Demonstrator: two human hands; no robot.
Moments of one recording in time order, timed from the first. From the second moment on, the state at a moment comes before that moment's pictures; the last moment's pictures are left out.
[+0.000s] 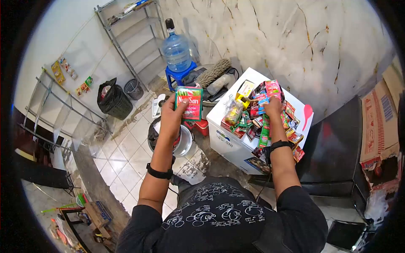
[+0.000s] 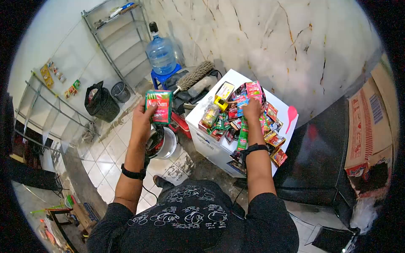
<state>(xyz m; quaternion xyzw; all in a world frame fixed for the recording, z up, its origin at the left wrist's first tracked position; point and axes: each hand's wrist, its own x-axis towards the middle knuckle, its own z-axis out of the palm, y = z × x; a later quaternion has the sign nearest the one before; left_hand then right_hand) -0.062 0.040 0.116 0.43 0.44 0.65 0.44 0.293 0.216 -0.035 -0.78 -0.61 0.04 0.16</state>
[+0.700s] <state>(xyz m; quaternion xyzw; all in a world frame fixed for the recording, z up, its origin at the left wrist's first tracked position) -0.052 0.035 0.071 0.35 0.42 0.63 0.55 0.281 0.137 0.144 -0.46 -0.52 0.42 0.59</state>
